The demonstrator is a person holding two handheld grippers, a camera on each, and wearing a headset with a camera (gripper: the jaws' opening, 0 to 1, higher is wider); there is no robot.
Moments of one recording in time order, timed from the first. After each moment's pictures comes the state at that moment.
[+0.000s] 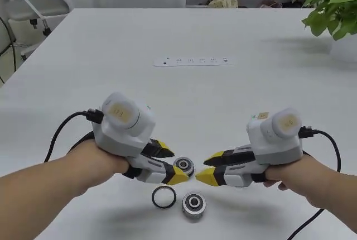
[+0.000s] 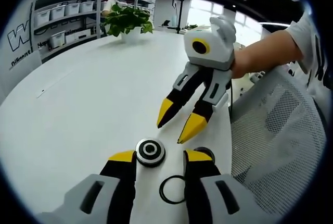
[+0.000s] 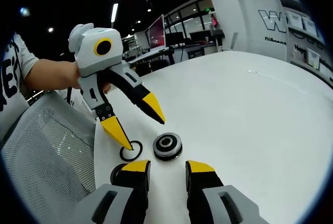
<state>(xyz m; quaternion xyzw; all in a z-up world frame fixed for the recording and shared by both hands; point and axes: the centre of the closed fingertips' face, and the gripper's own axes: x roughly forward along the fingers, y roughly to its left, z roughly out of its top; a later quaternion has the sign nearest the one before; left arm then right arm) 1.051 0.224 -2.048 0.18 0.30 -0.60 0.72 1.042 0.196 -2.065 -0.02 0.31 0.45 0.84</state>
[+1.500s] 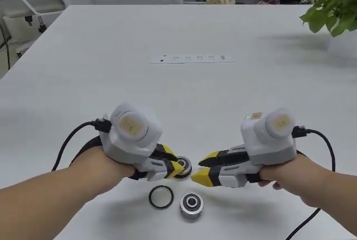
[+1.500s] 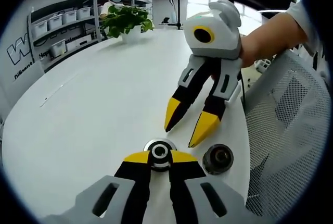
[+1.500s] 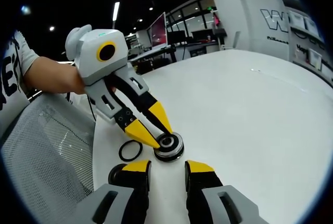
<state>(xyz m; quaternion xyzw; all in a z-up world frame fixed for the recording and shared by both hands) 1.063 0.218 -2.064 0.23 0.27 -0.59 0.73 1.043 0.203 -2.071 -0.02 0.31 0.46 0.83</state>
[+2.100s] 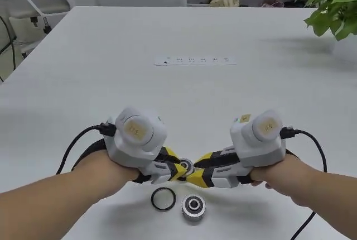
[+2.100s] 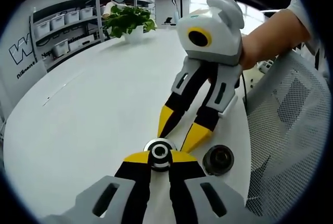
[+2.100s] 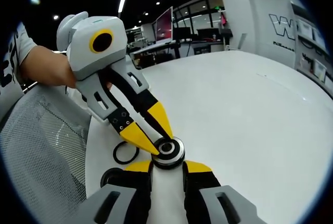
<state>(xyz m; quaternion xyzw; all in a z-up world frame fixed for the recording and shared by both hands) 1.062 0.218 -2.064 0.23 0.27 -0.58 0.74 1.052 0.216 -2.079 -0.07 0.32 0.47 0.82</state>
